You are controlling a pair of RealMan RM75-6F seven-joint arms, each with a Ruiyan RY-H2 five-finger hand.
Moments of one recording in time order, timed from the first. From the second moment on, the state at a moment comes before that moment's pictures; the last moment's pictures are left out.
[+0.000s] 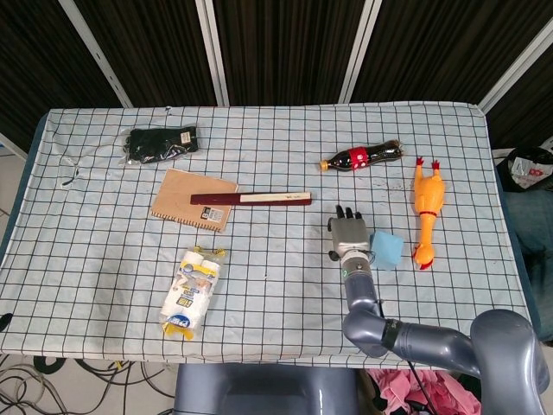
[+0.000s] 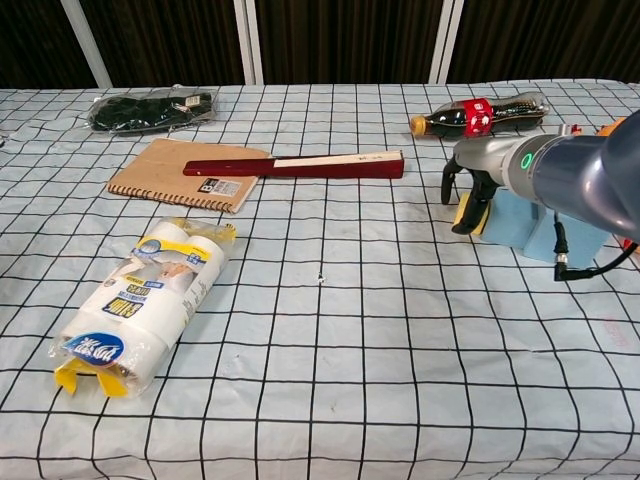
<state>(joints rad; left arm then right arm) 0.05 -1.07 -0.06 -1.64 1.48 1.64 0.18 0.99 -1.68 0.30 -1.44 -0.19 1.10 -0.93</state>
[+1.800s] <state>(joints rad) 0.05 -1.07 -0.06 -1.64 1.47 1.64 0.19 0.97 -1.66 0.28 -1.45 -0.21 1.07 -0.89</state>
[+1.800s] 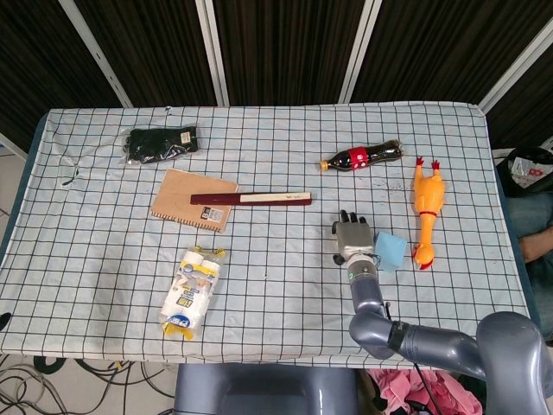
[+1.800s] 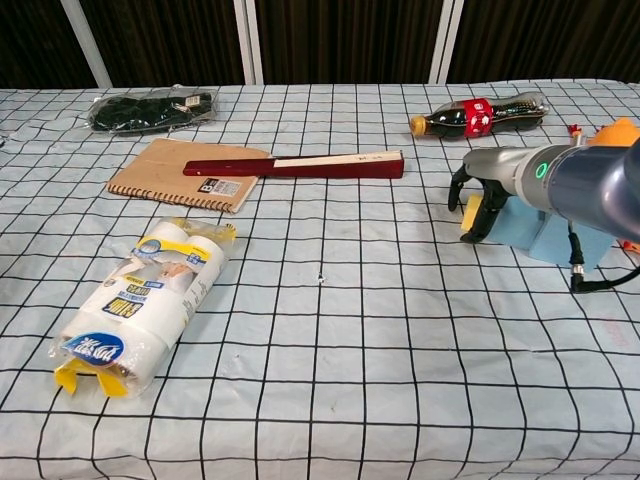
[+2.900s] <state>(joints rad) 0.04 -1.07 -0.05 -1.63 1.51 1.64 0.12 0.22 -1.16 -0.03 -1.75 -1.51 1.60 -0.06</state>
